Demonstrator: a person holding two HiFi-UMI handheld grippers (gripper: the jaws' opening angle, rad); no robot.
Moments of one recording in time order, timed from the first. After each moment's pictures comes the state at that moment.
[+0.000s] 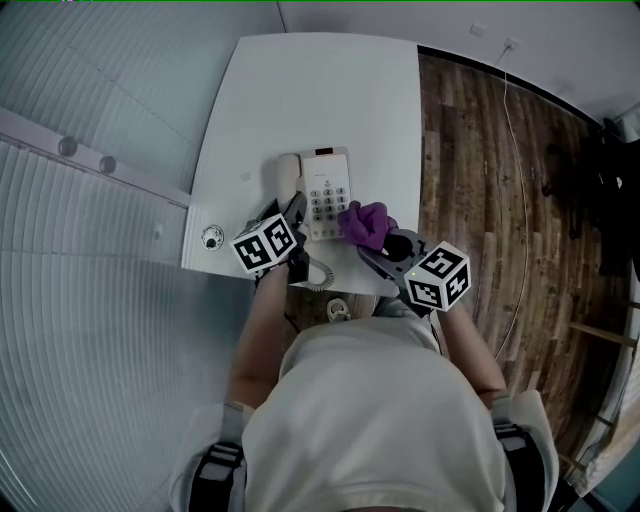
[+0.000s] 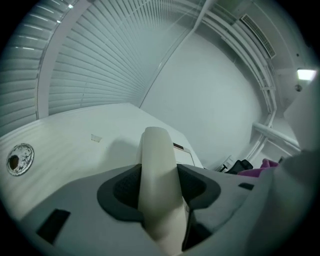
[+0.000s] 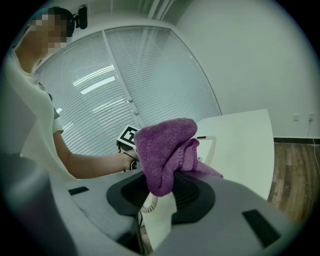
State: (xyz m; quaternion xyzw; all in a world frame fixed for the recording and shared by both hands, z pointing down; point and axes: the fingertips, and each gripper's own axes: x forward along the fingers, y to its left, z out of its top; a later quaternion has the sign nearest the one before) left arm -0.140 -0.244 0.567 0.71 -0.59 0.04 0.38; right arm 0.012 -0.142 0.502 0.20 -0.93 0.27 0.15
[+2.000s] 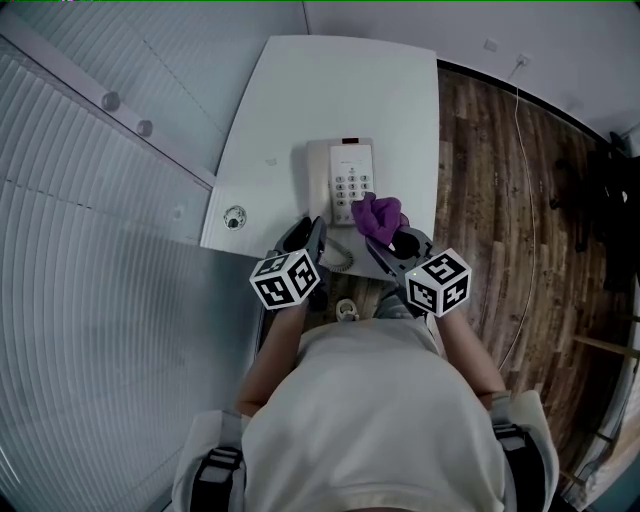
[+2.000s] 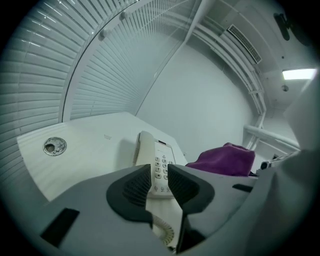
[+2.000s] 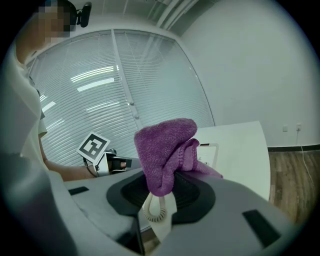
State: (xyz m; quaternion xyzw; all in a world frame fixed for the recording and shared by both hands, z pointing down) left arm -0.129 -0.140 0.524 0.73 -0.59 0.01 0.35; right arm -0.012 -0.114 0.486 0.27 -0.93 0.23 0.13
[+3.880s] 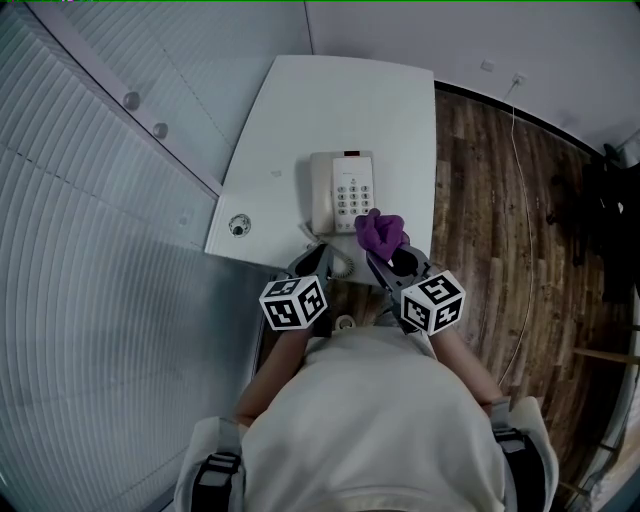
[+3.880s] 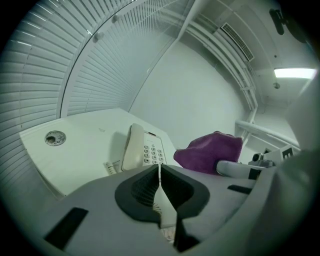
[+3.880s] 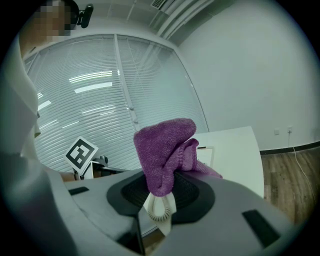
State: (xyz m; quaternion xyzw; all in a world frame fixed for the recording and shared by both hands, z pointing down) left arm -0.104 -0.094 0.523 0.76 -0.56 0.03 0.35; right arm -0.007 -0.090 0.478 0.31 -0.92 0.21 0.10
